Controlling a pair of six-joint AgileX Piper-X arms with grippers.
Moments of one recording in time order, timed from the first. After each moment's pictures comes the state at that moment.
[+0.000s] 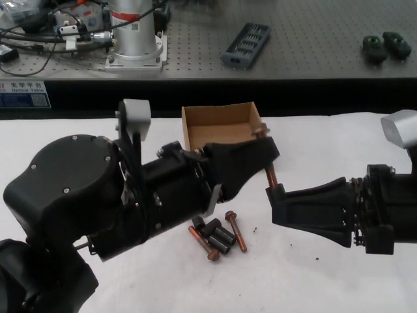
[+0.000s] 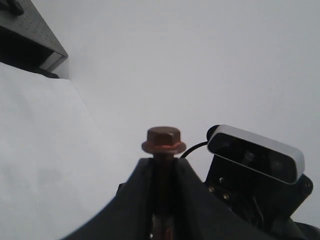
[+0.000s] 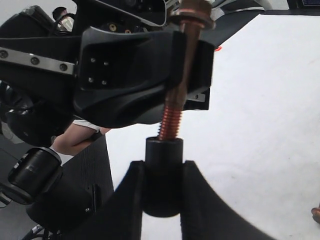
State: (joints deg) left arm -40.9 81.8 -31.1 -53.8 23.3 -55.1; right arm 28.8 64.8 -25.7 -16.6 -54.6 19.9
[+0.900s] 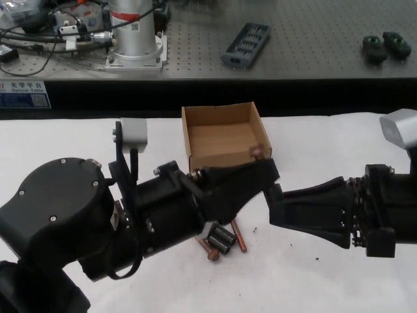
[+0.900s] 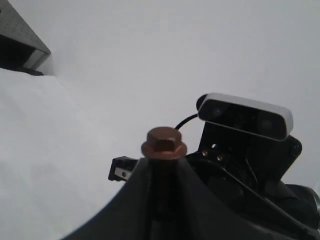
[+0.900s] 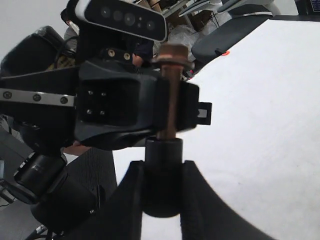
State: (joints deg) left arm -41.6 81.8 -27.1 -59.7 25.8 -51.5; right arm 29.2 64.8 -25.3 -19.1 -54.8 20.5
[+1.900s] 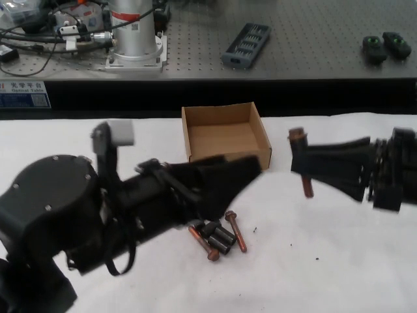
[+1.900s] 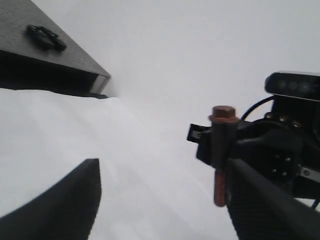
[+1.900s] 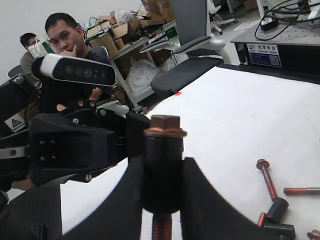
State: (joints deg) left arm -36.3 81.8 -26.4 -54.7 21.9 -39.4; right arm 21.5 71.1 -30.7 -24.2 -53.2 18.9
